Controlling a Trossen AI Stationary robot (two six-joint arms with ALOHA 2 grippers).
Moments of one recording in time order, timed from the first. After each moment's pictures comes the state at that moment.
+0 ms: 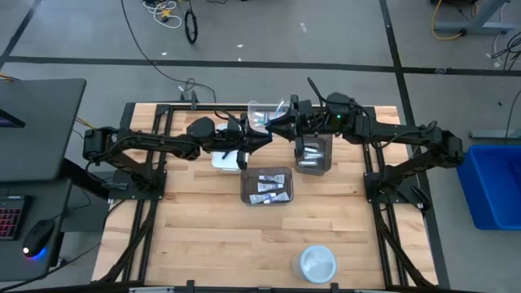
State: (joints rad) left arm 0.17 1.46 0.86 0.82 0.13 -0.22; right arm -0.23 1.35 1.17 0.21 -0.29 0.09
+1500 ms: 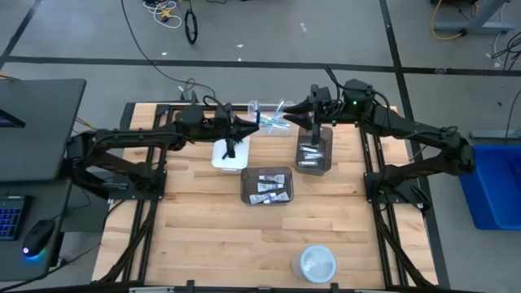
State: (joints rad) left arm 0.29 1.27 0.86 0.47 0.15 -0.20; right arm -0.37 1.21 1.17 -0.05 -0.33 0.10
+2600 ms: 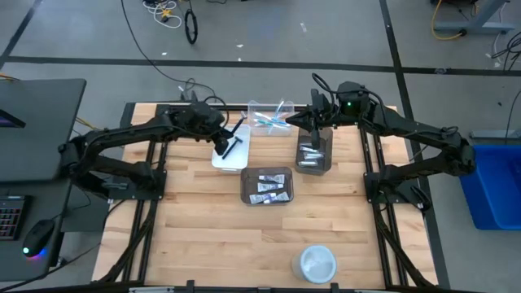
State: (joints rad) left arm 0.45 1.20 0.86 -0.33 0.07 -0.23; right arm -0.38 1.20 1.17 -0.22 -0.33 -0.05
